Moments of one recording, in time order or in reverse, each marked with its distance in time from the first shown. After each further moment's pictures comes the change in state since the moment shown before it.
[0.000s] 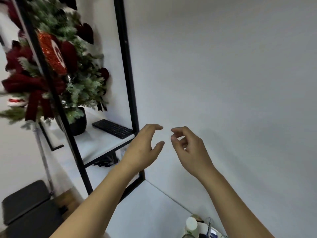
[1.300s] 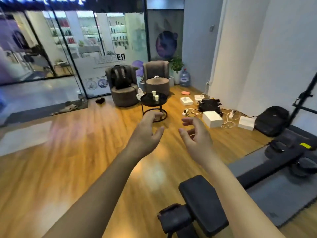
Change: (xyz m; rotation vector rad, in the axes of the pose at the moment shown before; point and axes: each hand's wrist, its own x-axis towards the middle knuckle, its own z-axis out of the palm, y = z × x) left_hand -1.004 0.663 -0.347 0.914 1.081 -1.476; right_hand -0.922 -0.539 0.045 0.880 -1.551 -0.780
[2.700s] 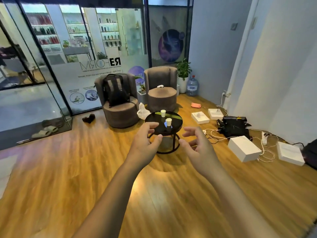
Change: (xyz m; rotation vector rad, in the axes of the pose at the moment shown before) left_hand 0.617 -0.509 -0.021 -0.219 0.012 -0.152; right_hand 0.651 0.179 0.391 0.032 -0.023 0.179
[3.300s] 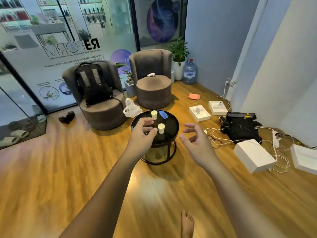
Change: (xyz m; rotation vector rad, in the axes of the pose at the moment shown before) left_hand 0.399 -0.155 0.157 -0.131 -0.057 -0.232; right_hand 0.406 0.198 0.029 0.067 -0.010 0.212
